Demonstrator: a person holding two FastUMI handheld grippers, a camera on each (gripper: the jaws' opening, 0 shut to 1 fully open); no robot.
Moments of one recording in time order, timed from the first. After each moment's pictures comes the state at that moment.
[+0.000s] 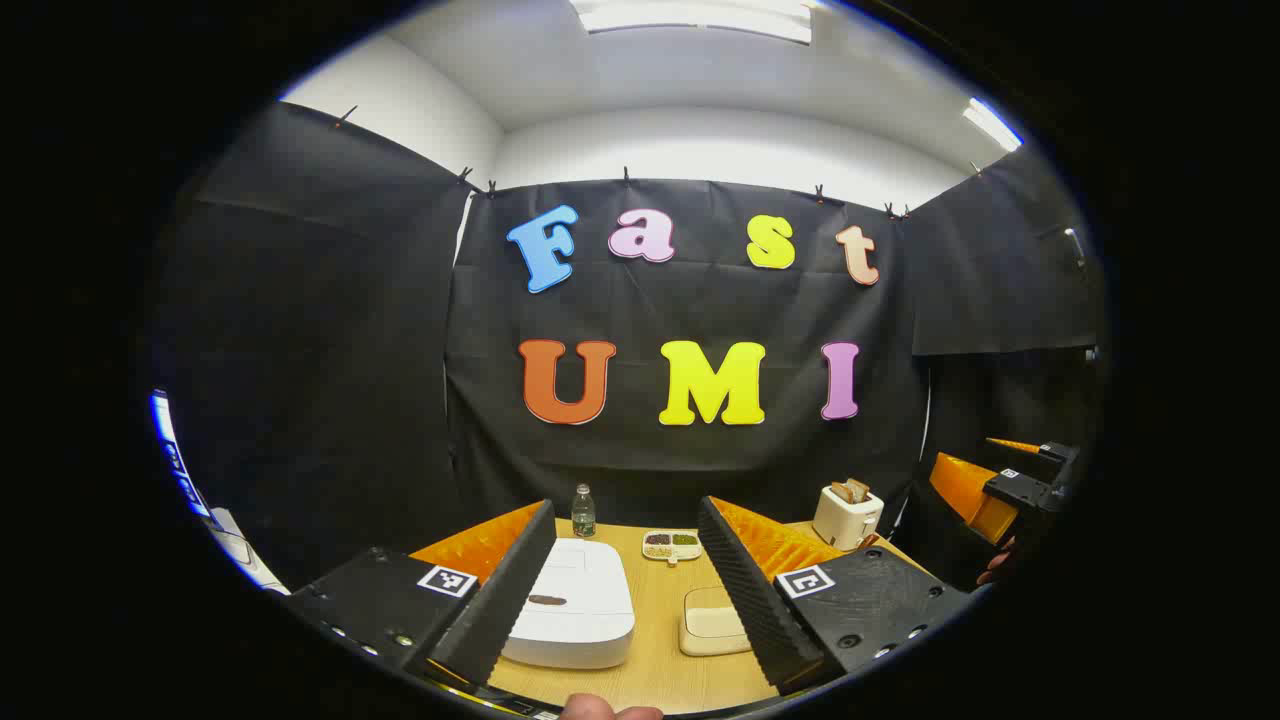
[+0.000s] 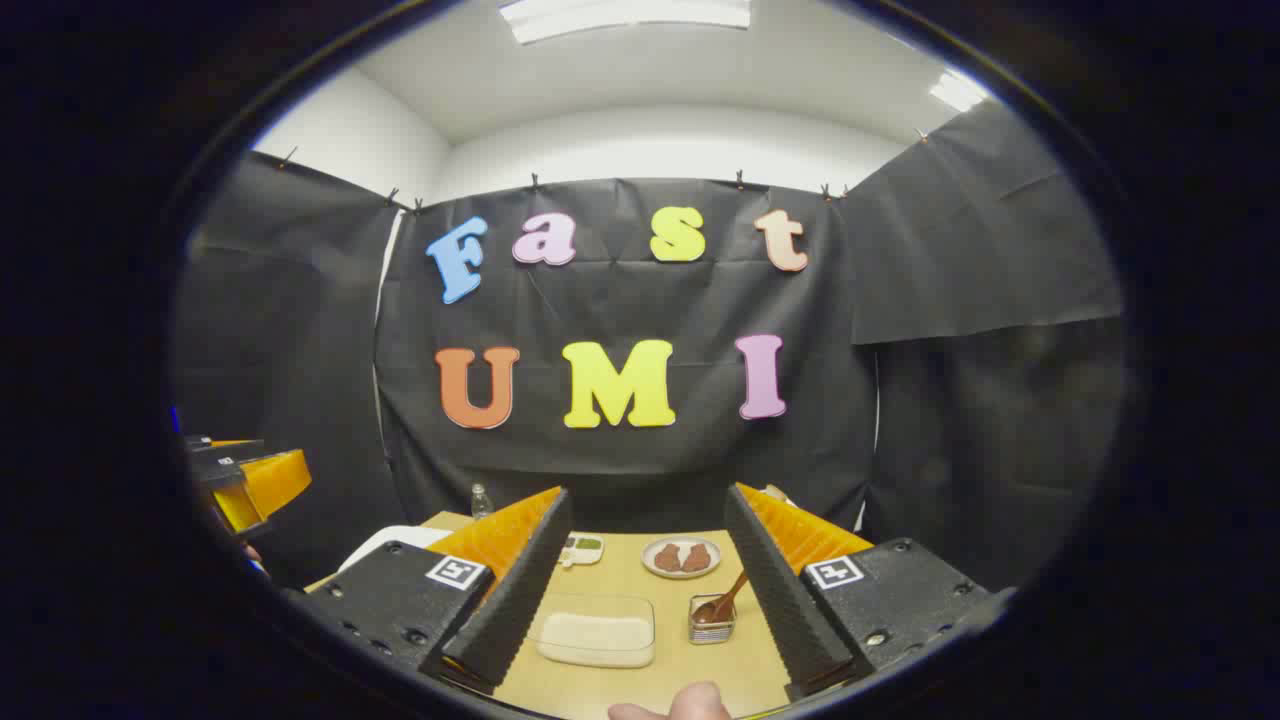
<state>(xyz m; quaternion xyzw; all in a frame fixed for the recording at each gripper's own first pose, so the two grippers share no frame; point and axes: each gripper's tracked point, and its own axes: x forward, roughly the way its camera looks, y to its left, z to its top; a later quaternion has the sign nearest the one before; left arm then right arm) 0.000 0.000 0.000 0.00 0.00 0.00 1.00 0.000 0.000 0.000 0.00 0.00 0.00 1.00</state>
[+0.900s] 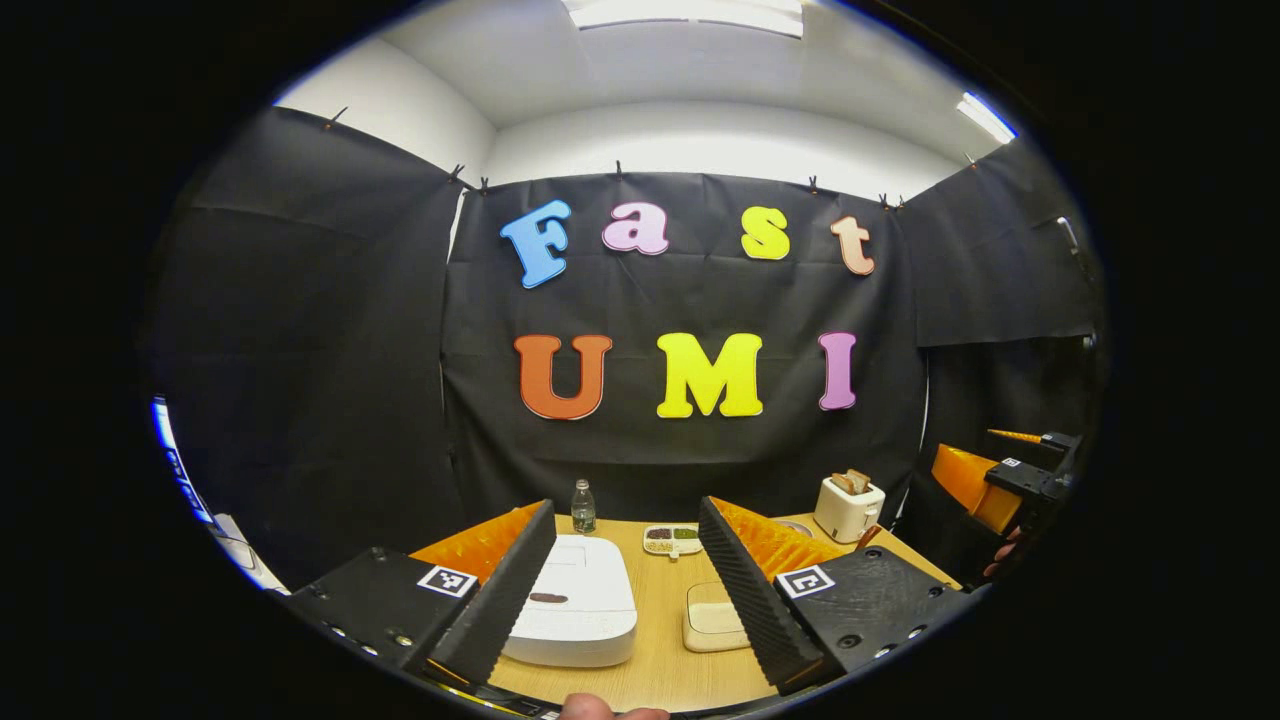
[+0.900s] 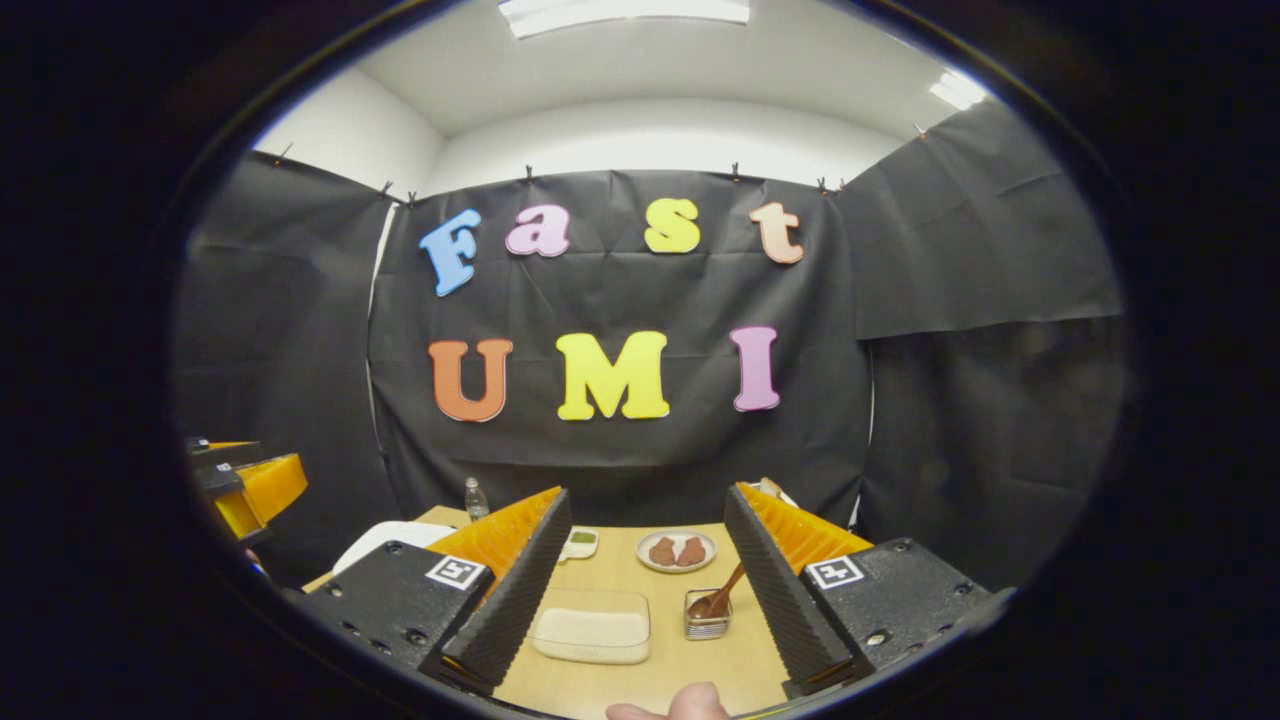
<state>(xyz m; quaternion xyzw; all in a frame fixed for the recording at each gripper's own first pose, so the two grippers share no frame) 0.002 -0.002 -0.010 0.01 0.01 0.00 1.00 0.002 -0.002 -0.005 0.00 0.02 0.00 1.00</state>
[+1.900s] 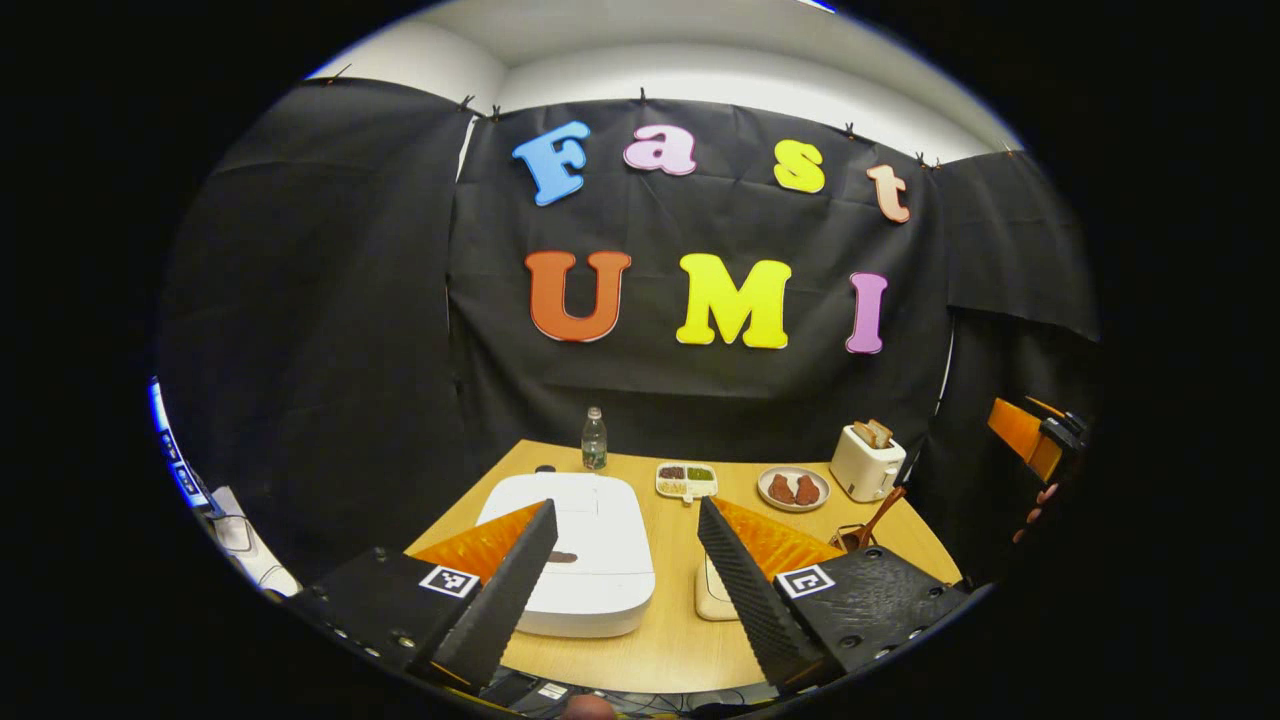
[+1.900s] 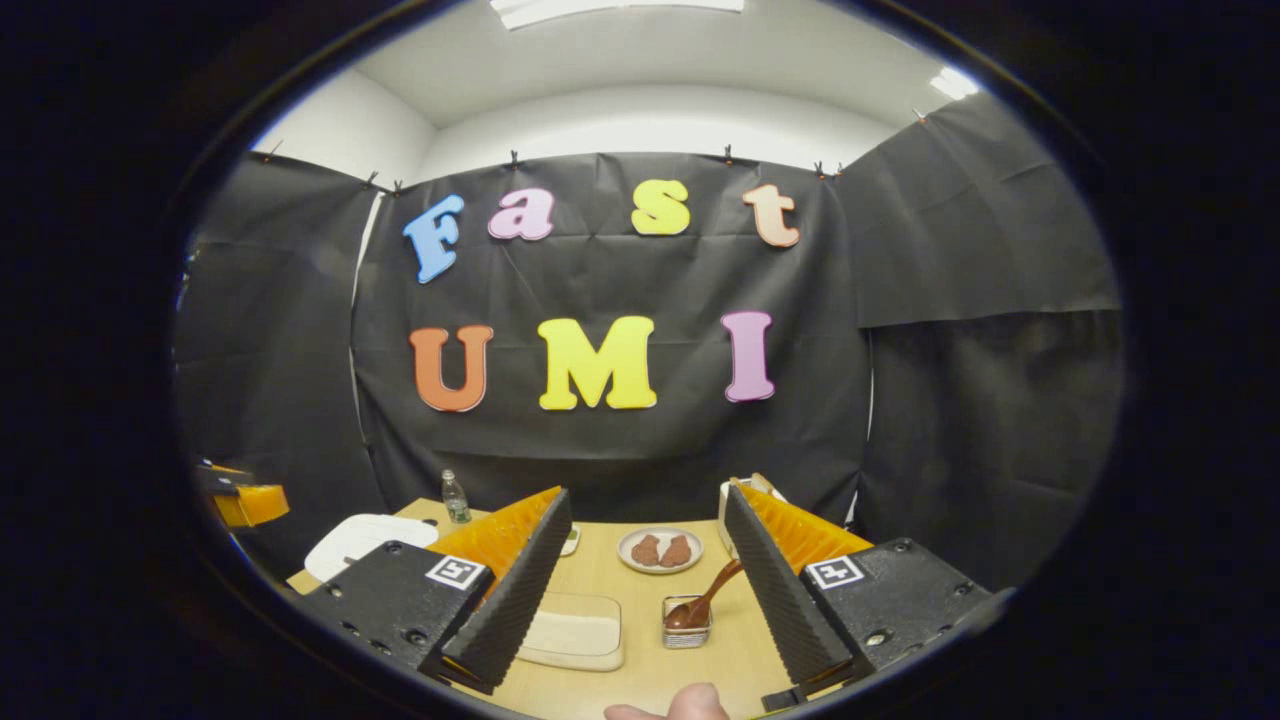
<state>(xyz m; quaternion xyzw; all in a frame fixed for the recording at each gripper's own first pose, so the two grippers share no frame) 0.043 0.028 -0.084 -0.03 0.15 0.01 0.99 0.059 -0.043 -0.024 0.00 0.04 -0.01 1.00</state>
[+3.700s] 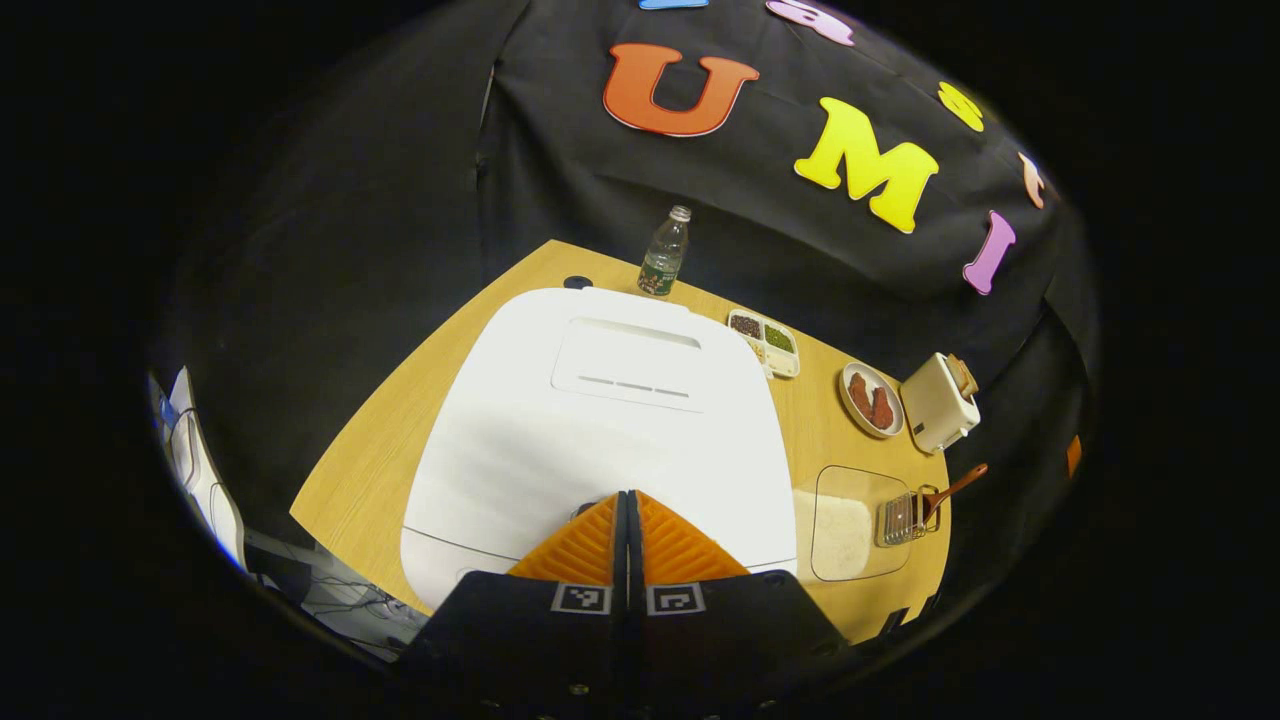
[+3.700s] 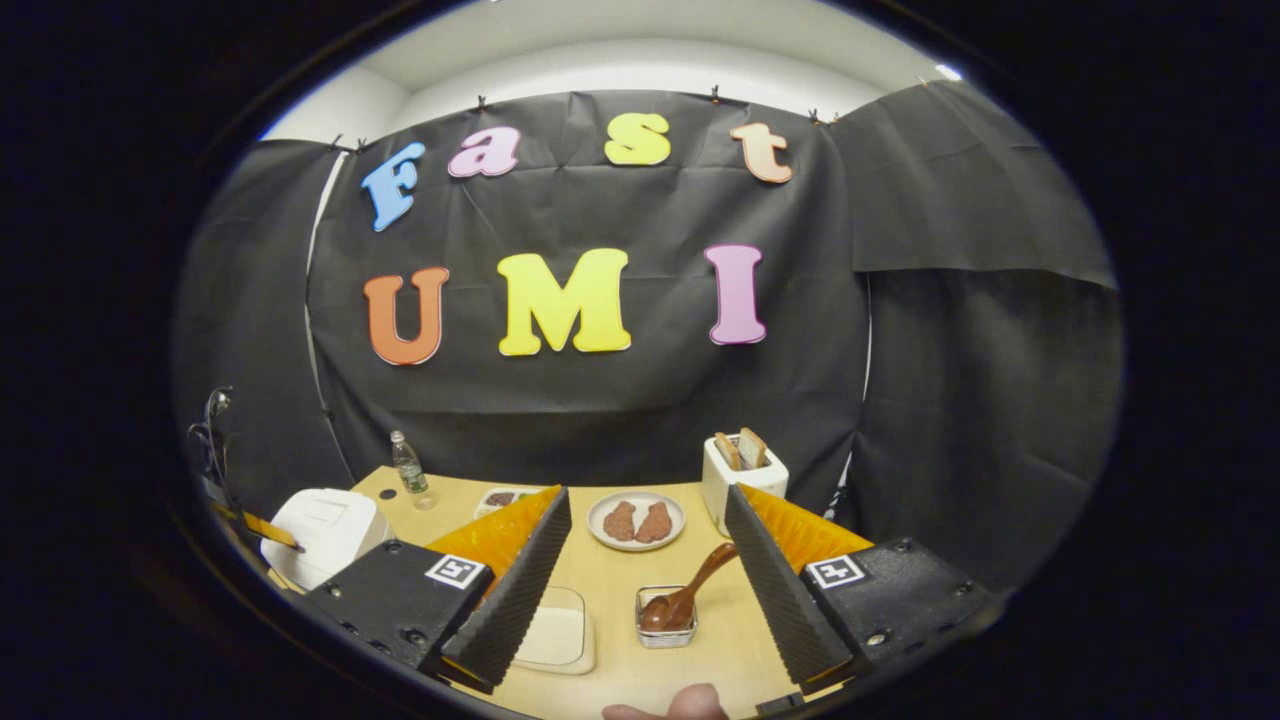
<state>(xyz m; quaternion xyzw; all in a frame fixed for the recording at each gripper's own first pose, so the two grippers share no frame) 0.135 0.107 -0.267 -0.15 0.40 0.05 0.90 0.148 -0.070 -0.093 0.01 0.11 -0.04 0.99</state>
